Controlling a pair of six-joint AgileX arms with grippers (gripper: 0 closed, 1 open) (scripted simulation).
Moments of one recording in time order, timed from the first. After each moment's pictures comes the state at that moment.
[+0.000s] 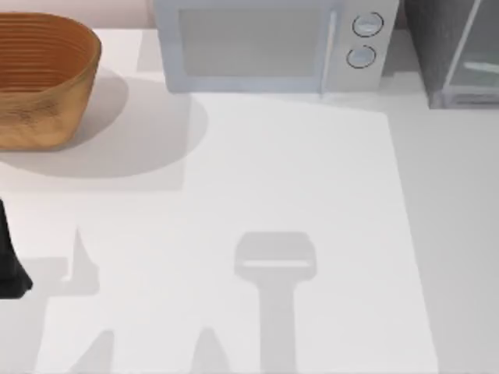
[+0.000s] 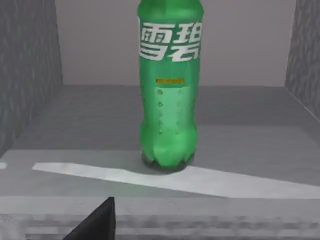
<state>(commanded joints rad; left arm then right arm) 0.00 0.00 0.00 0.00 0.00 0.00 -0.44 1.92 0.44 1.49 -0.42 0.01</state>
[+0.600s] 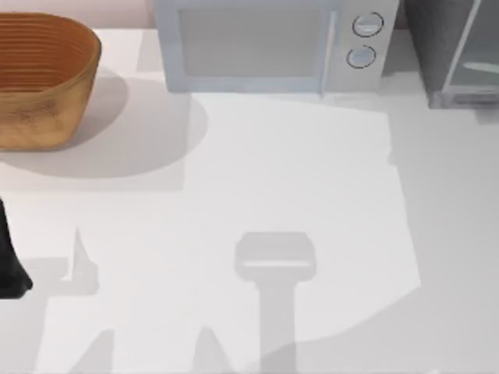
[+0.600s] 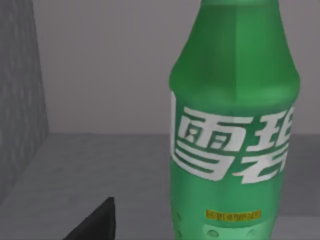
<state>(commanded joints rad) 0.00 0.00 0.00 0.00 0.00 0.00 -0.24 2.15 0.97 1.18 -0.21 0.01</state>
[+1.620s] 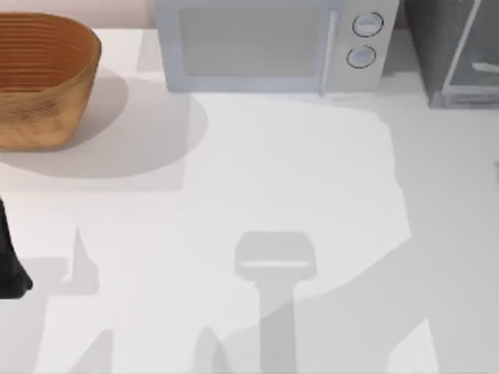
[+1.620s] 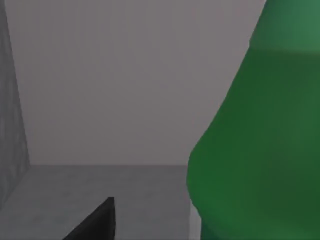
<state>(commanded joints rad) 0.00 0.00 0.00 0.00 0.00 0.00 -0.21 2.31 1.29 1.02 -0.17 0.01</state>
